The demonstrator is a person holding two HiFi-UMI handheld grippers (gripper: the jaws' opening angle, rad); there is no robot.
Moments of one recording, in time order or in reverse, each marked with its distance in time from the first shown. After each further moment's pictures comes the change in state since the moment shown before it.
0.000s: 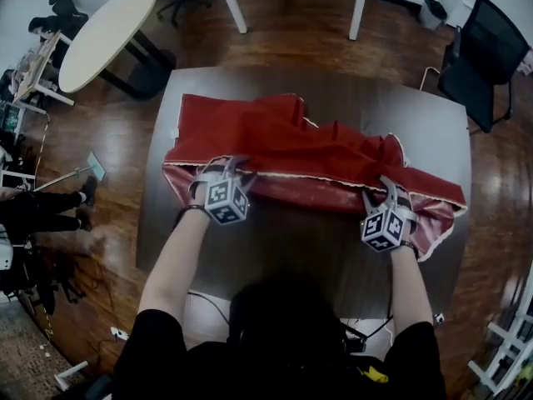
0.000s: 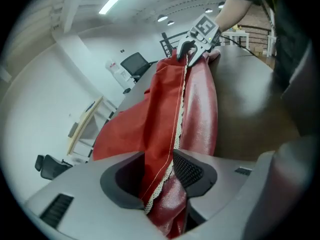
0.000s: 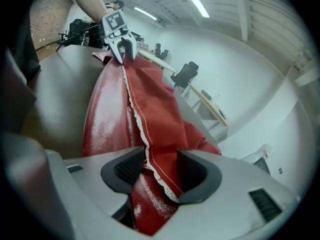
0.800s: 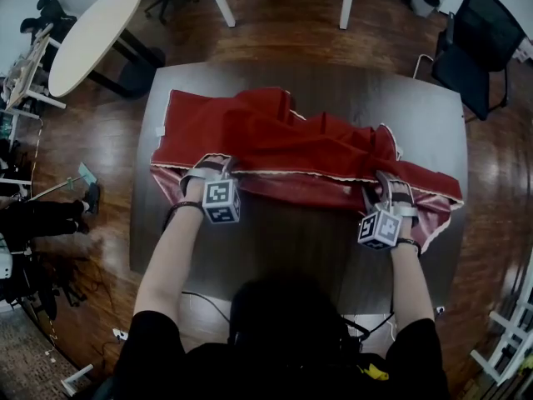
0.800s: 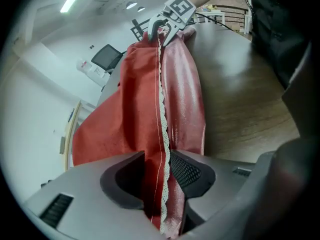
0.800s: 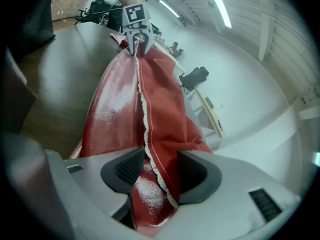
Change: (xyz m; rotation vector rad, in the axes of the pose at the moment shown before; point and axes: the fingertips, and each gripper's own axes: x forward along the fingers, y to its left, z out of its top) left arm 0.020 -0.034 -0.019 0.255 0.158 -0.126; right arm -0.003 0.005 -0.027 -0.233 0.033 -0.054
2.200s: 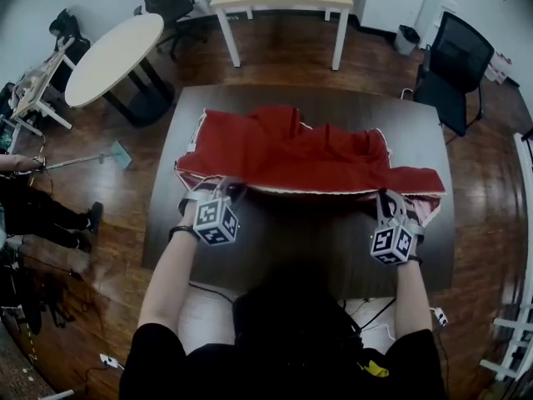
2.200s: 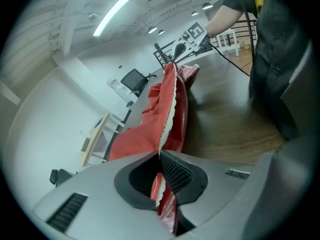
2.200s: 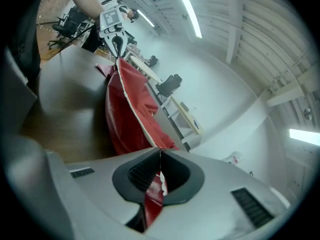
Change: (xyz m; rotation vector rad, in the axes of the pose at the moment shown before) left arm -0.155 -0.038 0.008 -0.166 -0.231 0.222; right arm -0.148 -0.007 0.029 0.204 -0.072 -0.211
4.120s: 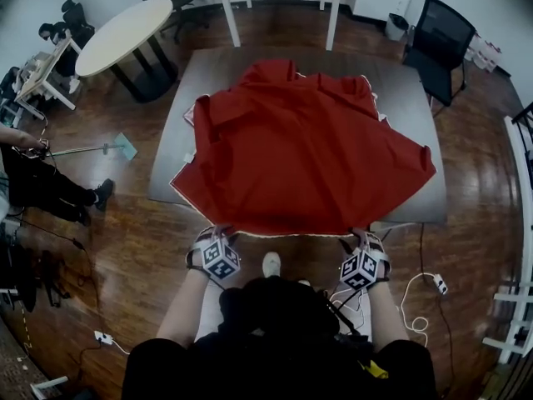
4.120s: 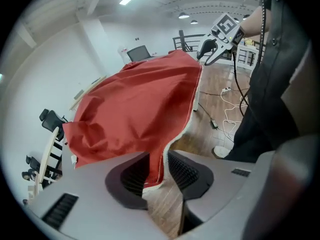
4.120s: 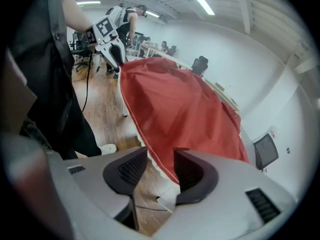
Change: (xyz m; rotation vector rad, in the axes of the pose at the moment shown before) left arm -0.143 -0.349 -0.068 -0.390 0.216 -0.107; right arm -0.236 0.295 -0.065 0.097 0.162 0.397
